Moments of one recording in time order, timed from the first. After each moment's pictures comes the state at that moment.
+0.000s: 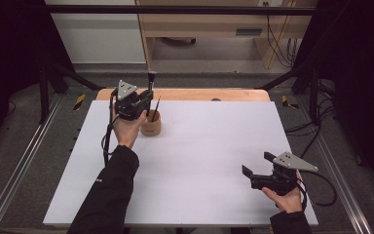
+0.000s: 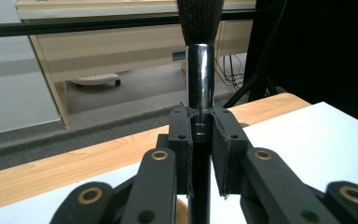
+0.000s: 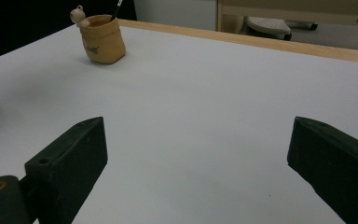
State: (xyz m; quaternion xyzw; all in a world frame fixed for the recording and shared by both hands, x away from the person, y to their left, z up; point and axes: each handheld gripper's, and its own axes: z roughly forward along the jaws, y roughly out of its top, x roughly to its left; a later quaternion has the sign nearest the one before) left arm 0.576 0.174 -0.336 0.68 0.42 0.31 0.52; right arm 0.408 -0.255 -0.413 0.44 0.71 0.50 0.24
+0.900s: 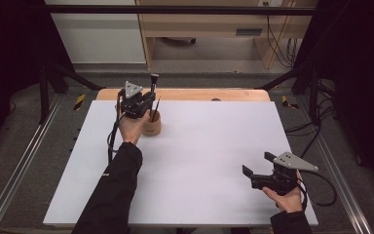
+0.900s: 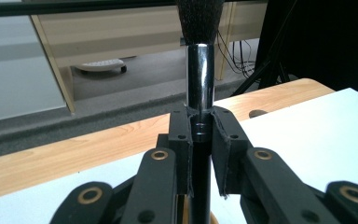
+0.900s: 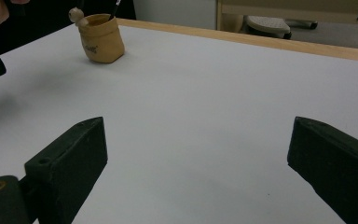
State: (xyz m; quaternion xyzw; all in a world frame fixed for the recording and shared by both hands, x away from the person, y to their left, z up) left arm 0.605 0.170 -0.364 0.69 0.43 0.30 0.49; right arm 0.409 -0.256 -0.414 0.44 0.71 0.49 0.24
